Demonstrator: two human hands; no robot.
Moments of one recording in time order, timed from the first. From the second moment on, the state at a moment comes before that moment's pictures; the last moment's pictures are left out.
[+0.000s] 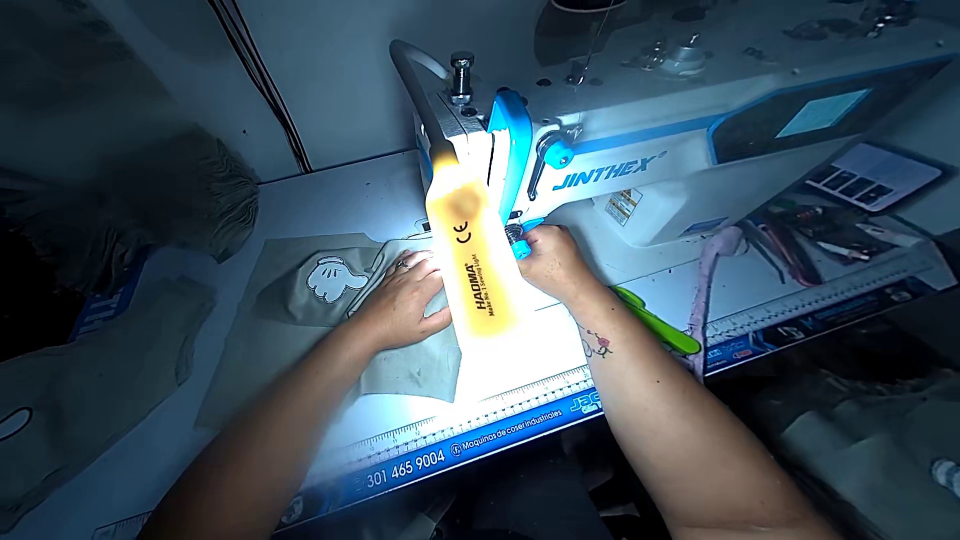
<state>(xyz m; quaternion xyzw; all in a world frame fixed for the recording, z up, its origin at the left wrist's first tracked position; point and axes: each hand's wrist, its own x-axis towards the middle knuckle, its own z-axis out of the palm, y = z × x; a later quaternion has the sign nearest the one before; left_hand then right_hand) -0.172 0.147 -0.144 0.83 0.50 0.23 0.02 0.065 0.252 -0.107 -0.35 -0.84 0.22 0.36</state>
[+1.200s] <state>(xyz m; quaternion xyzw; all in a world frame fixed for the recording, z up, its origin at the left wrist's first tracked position) -0.203 0.073 -0.118 0.78 0.62 0.07 0.06 0.066 0.251 -0.105 -0.36 -0.83 0.27 0.32</state>
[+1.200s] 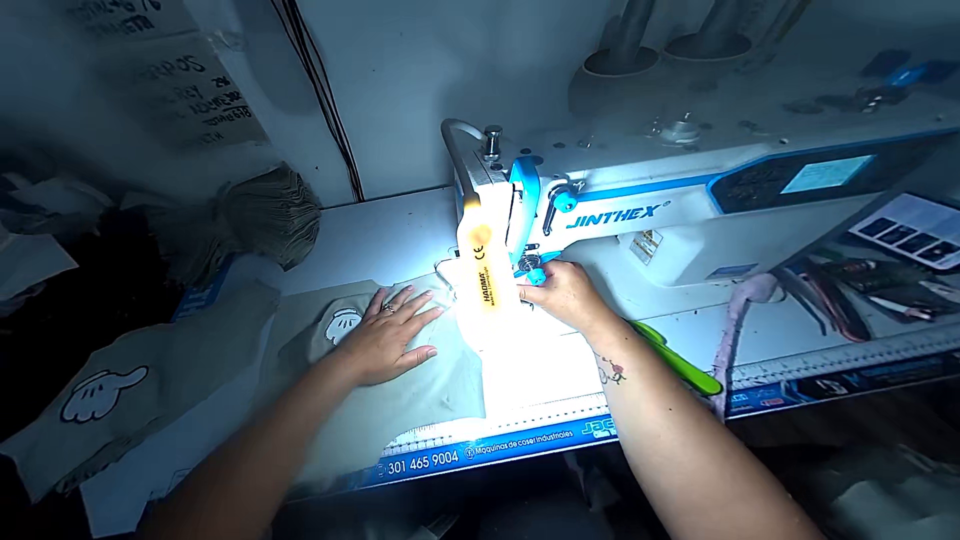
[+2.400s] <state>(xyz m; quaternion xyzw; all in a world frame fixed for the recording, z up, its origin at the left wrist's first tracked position) -0.337 -0.093 -0.057 0.47 0.87 0.14 0.06 0.075 0.220 -0.087 -0.42 -0.86 0.20 0.20</state>
